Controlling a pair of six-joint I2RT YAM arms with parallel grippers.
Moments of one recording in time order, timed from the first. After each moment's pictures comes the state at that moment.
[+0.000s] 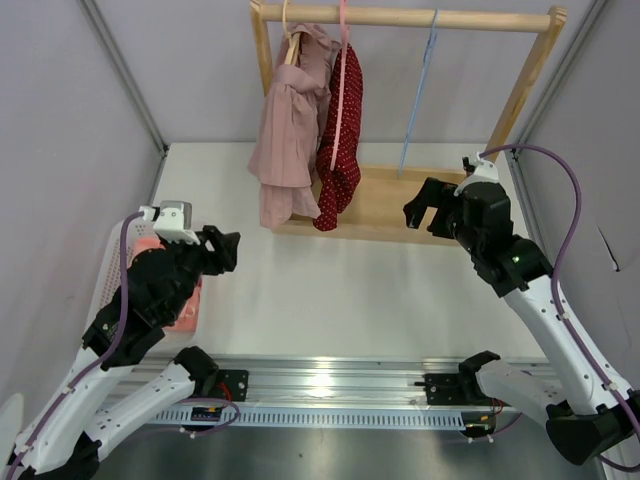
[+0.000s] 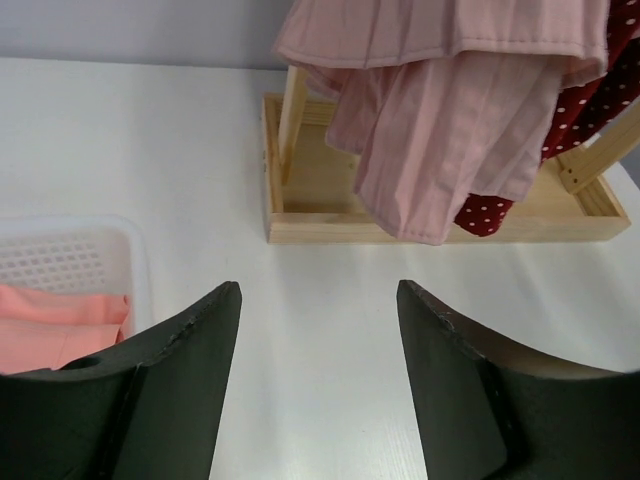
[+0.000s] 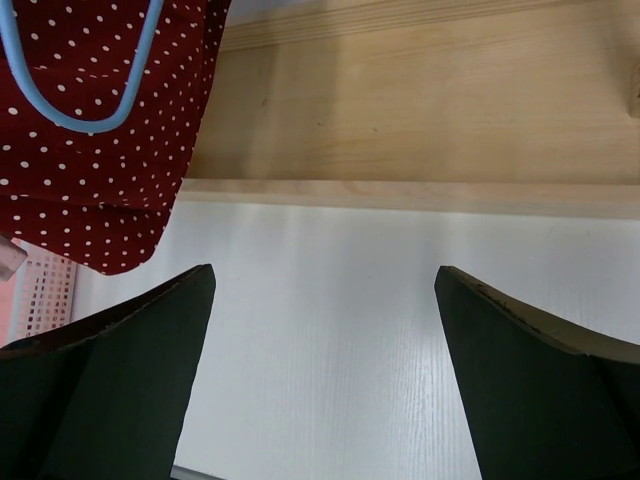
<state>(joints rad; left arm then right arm) -0.67 0.56 0.96 -0.58 -0.43 -0.29 0.43 1.00 1.15 -0.57 0.16 0.48</state>
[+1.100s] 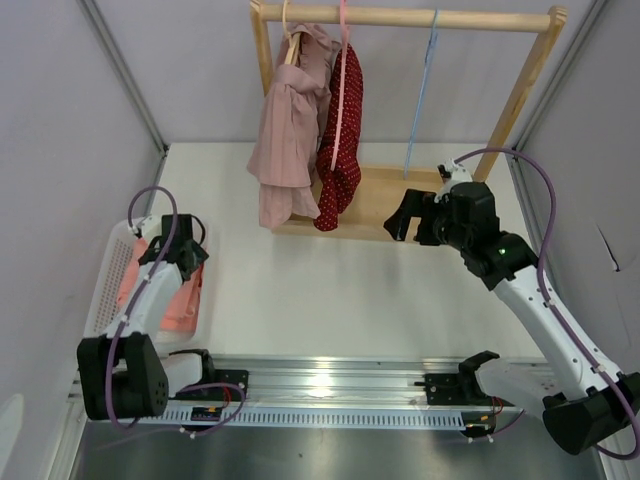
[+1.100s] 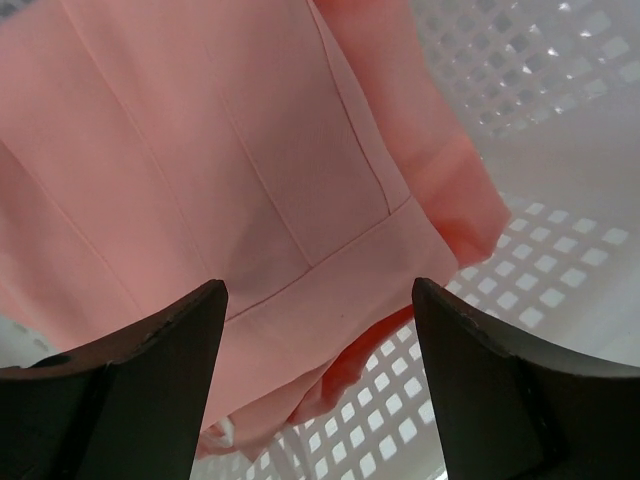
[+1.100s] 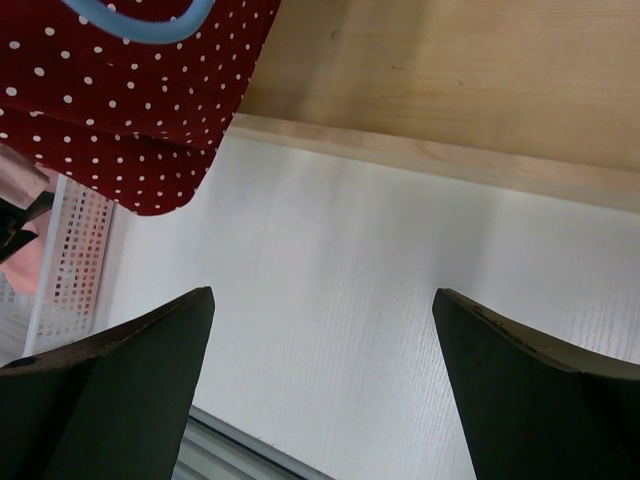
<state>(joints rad) 0.08 1.13 0.73 -0.57 -0.48 -0.66 0.43 1.06 1.12 -0.56 -0.09 0.46</state>
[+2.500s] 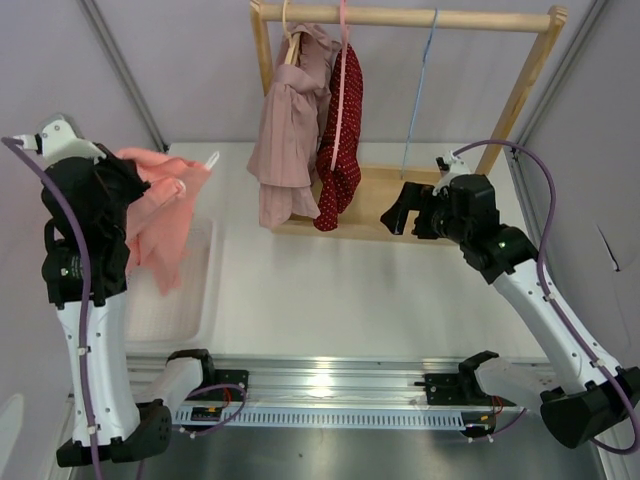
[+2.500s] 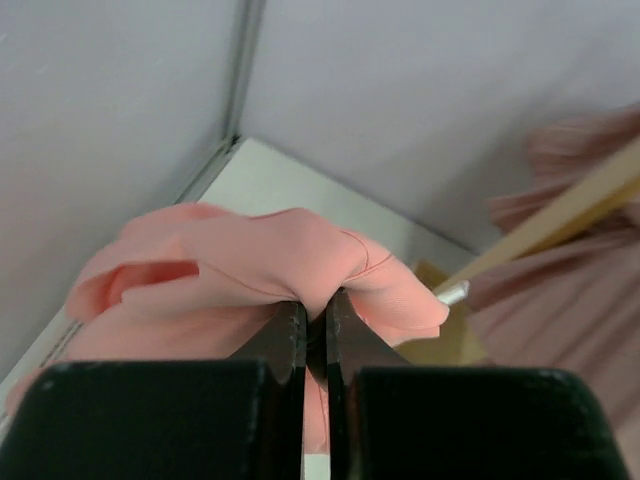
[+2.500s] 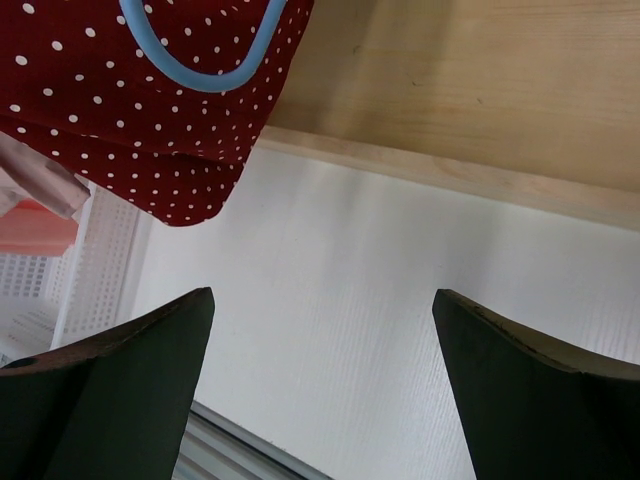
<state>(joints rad) 0.10 0.96 1.56 -0.74 -0.23 -0.36 0.43 1.09 1.17 -0.56 -0.12 0.46</state>
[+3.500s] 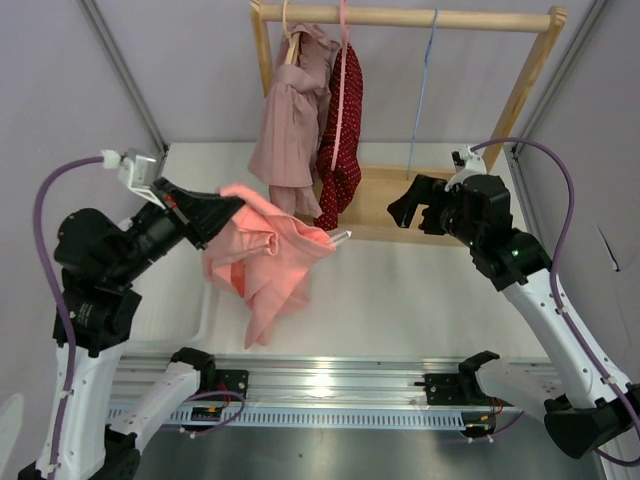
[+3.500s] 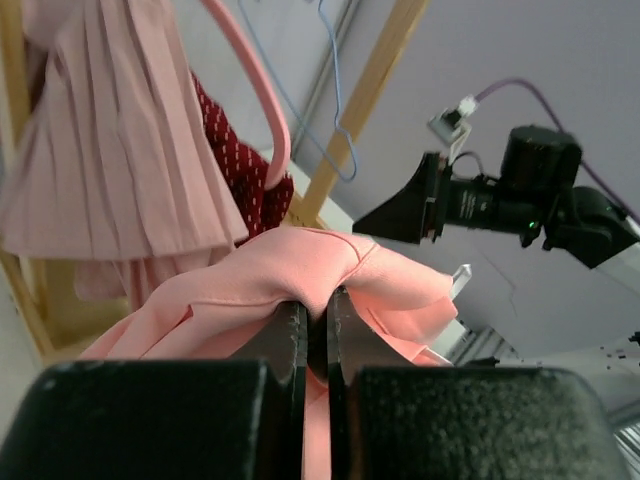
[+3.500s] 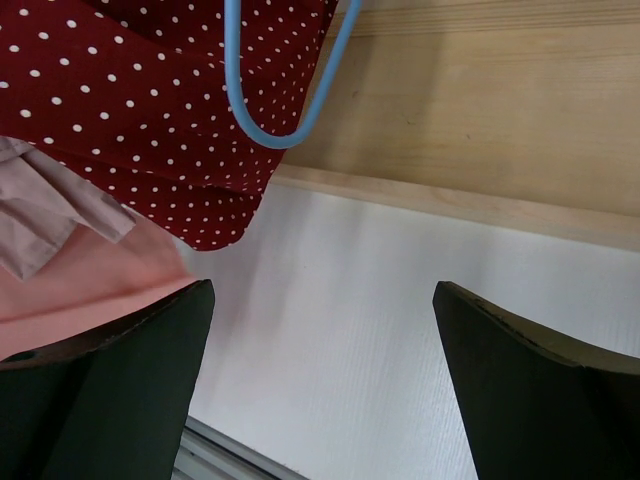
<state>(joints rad) -0.21 0.78 1.42 -0.52 0.53 -0.46 0.43 1.05 1.21 -0.55 -0.05 0.49</state>
